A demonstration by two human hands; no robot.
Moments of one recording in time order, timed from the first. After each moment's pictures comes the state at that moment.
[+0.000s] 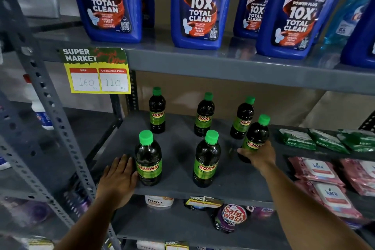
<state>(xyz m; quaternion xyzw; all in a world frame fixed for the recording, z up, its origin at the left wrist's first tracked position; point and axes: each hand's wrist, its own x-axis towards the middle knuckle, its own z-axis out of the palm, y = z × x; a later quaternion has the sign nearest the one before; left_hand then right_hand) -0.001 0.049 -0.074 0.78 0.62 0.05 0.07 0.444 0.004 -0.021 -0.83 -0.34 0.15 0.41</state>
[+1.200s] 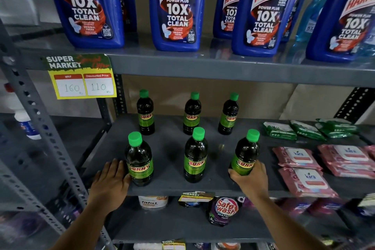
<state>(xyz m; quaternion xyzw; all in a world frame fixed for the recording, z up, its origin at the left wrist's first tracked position) -0.001 0.045 -0.069 0.78 0.62 0.06 0.07 0.391 -0.090 -0.042 -0.81 -0.37 0.11 0.45</state>
